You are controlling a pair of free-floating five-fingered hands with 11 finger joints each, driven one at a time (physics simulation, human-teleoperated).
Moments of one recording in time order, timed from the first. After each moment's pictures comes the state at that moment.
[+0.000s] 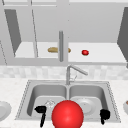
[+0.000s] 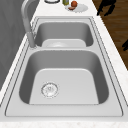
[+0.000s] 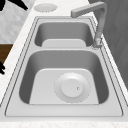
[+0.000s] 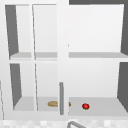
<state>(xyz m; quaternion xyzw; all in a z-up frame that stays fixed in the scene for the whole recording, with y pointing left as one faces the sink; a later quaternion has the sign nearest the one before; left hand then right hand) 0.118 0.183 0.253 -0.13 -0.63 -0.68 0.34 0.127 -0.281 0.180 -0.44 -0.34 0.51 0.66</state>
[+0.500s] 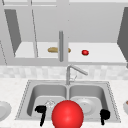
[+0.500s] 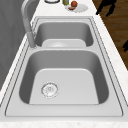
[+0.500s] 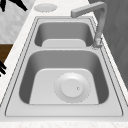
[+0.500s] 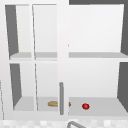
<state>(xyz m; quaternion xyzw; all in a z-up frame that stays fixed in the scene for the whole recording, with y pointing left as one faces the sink) 0.119 0.184 0.254 -0.13 -0.63 -0.69 0.33 0.126 -0.281 0.181 -0.44 -0.34 0.51 0.66</state>
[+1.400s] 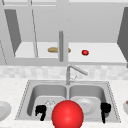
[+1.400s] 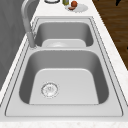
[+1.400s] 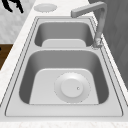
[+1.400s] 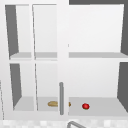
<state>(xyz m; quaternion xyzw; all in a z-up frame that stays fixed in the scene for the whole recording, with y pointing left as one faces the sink) 0.120 0.183 0.253 -0.11 -0.64 -0.69 0.32 0.119 -0.271 0.270 -0.44 -0.34 0.51 0.66</state>
